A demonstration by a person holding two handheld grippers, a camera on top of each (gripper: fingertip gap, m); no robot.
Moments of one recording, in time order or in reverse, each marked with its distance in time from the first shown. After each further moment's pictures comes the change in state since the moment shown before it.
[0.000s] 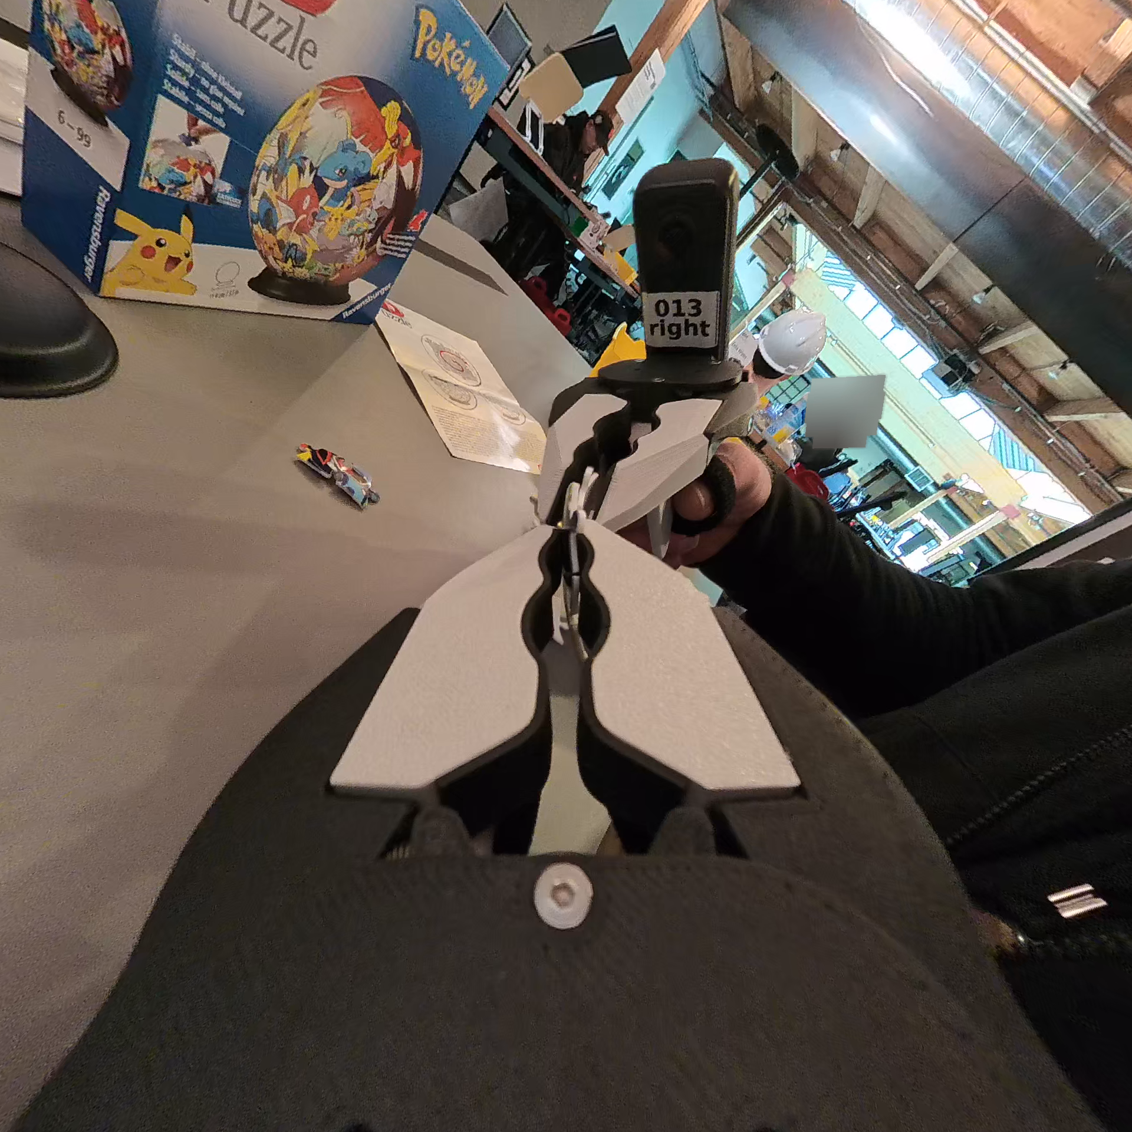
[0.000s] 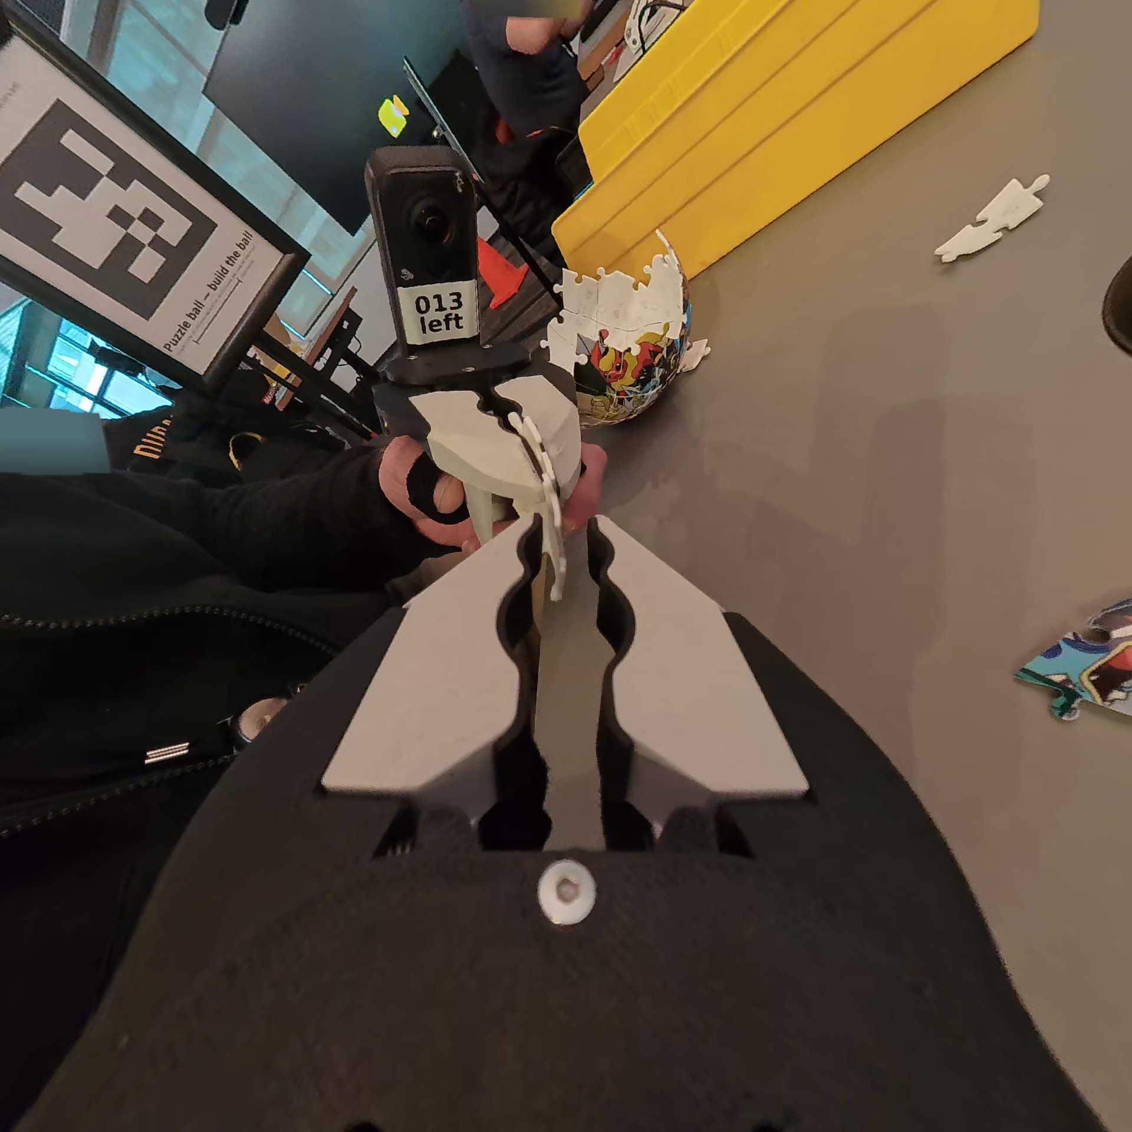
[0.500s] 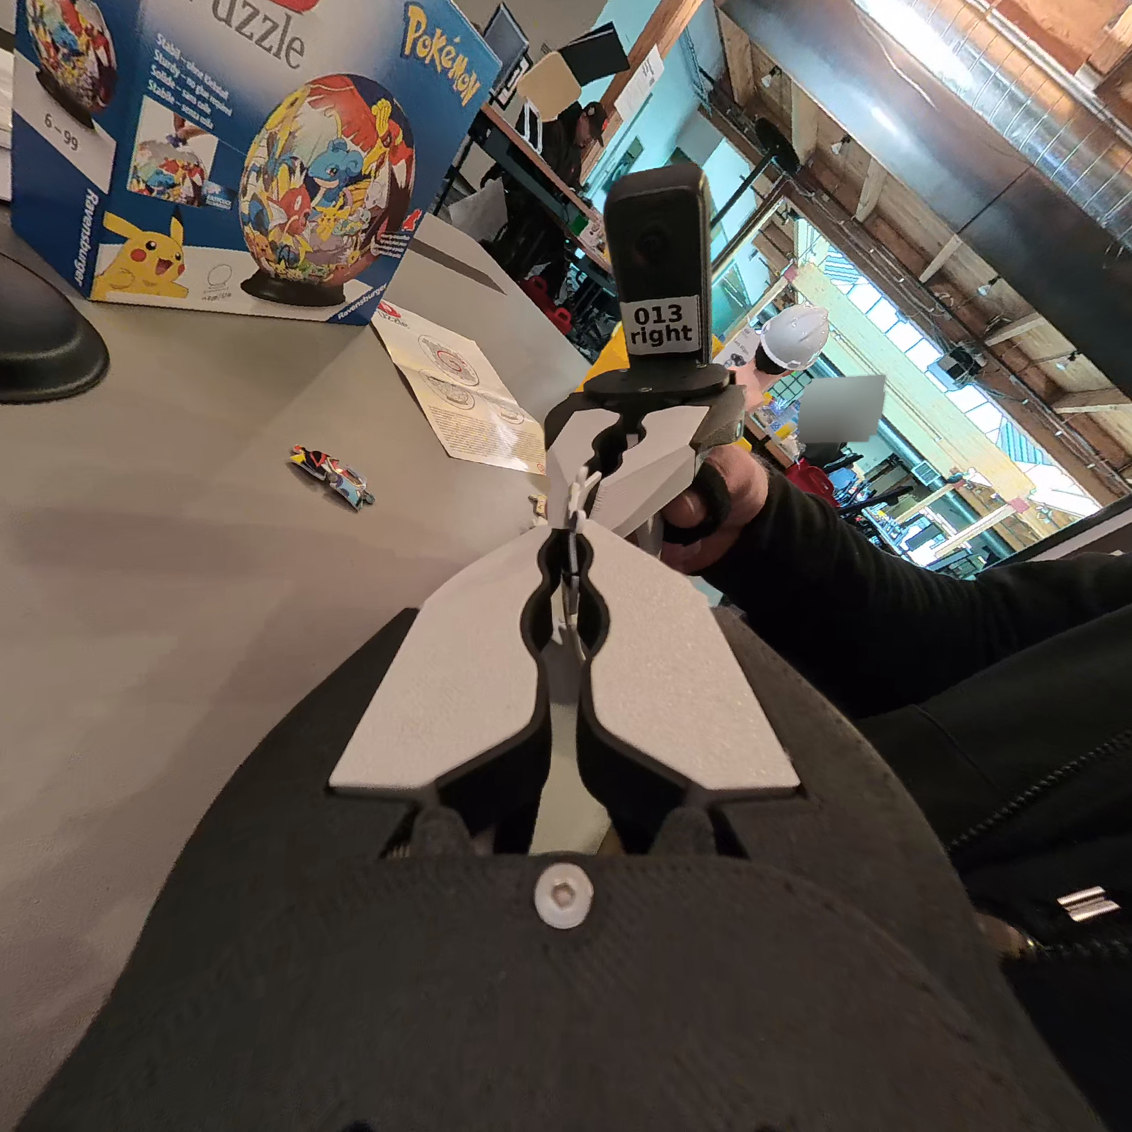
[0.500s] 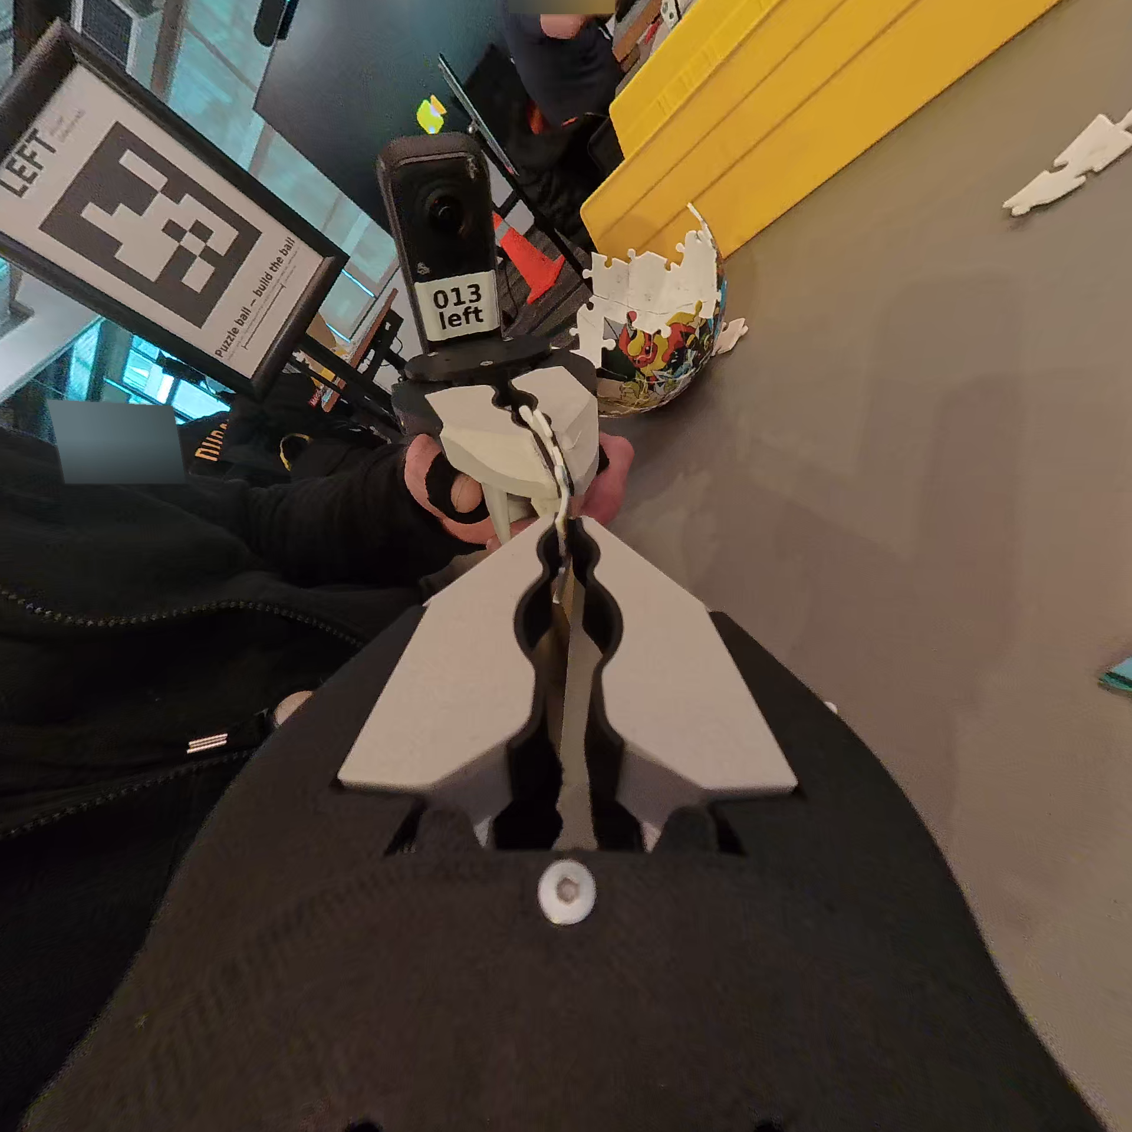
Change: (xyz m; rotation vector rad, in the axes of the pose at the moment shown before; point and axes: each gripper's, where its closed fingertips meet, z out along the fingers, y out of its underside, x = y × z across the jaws) left arm 0.003 0.002 0.002 -0.002 -0.003 0.016; right arm -0.007 0.006 0.005 -0.014 -0.066 0.053
